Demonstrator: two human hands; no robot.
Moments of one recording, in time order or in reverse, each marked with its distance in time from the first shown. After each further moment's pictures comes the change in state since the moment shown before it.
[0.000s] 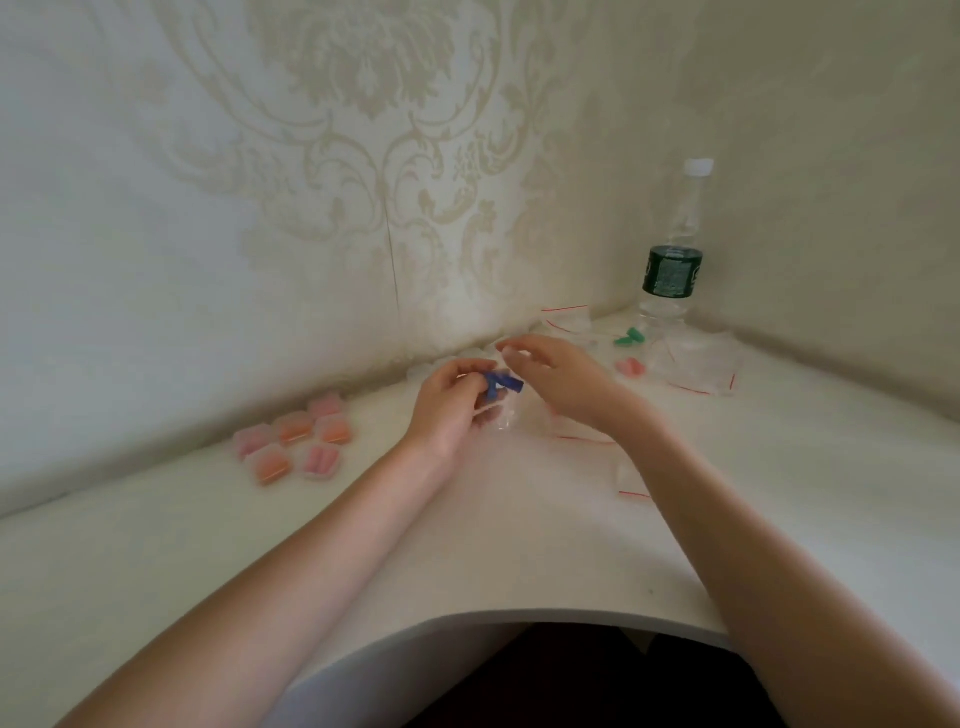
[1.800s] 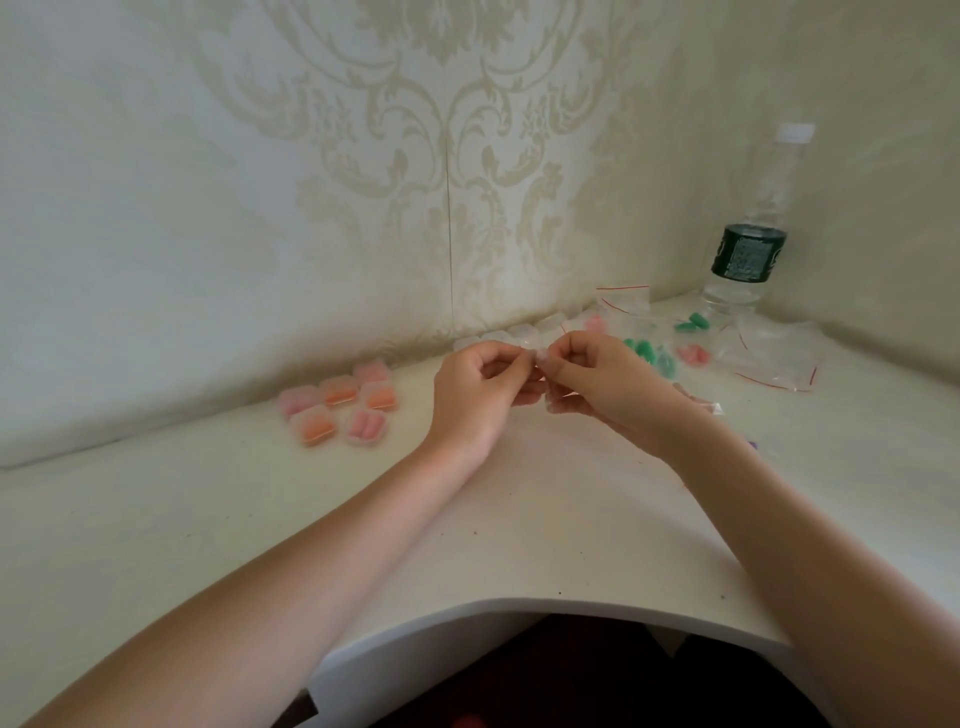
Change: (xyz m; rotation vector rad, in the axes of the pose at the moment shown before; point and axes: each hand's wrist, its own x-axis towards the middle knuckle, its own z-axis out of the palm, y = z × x) left_hand -0.016 -0.005 -0.023 0.160 0.061 0.264; right_hand -0.013 -0.007 0.027 0.568 -0.082 0.093
